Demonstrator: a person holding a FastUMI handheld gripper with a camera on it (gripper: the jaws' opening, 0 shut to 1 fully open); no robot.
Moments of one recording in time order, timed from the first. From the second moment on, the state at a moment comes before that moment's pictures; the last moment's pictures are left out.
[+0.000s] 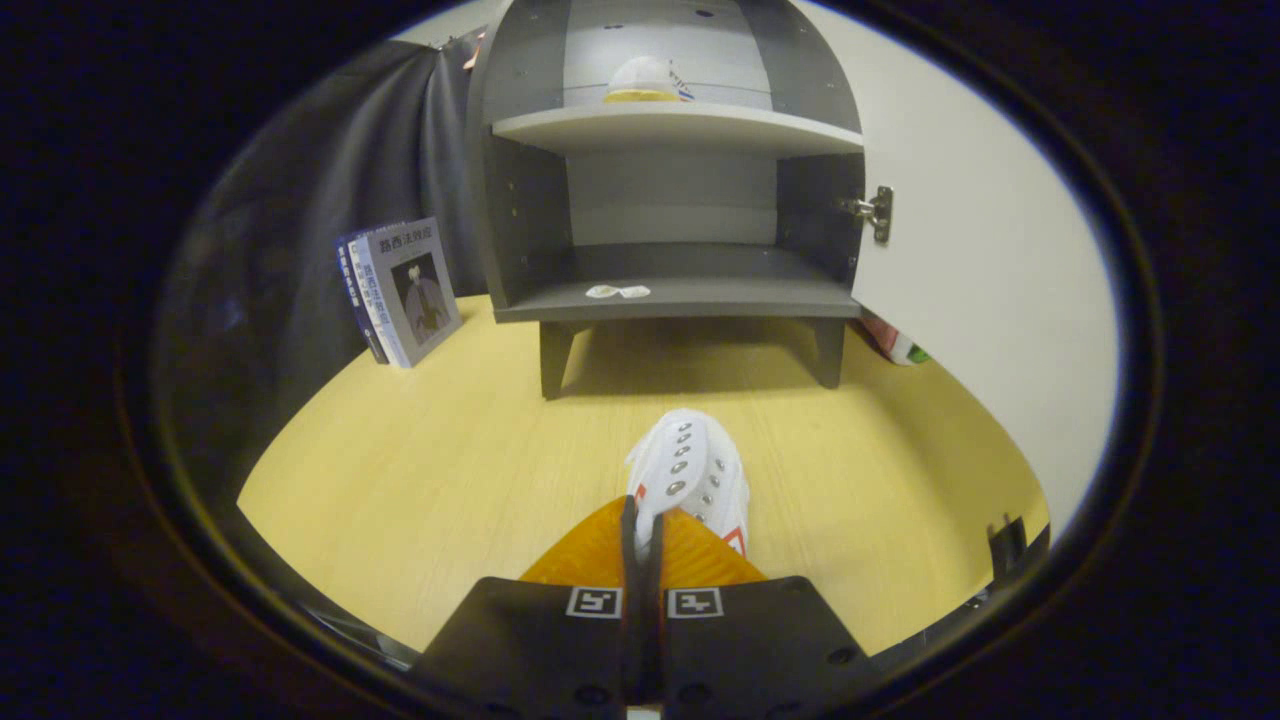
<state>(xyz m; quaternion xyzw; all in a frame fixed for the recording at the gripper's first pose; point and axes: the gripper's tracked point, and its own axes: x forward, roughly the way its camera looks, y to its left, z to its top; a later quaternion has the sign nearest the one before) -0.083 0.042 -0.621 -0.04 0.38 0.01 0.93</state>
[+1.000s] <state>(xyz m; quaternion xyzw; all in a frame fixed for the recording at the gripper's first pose) 0.137 0.025 -0.312 -0.12 0.20 -0.04 0.97</state>
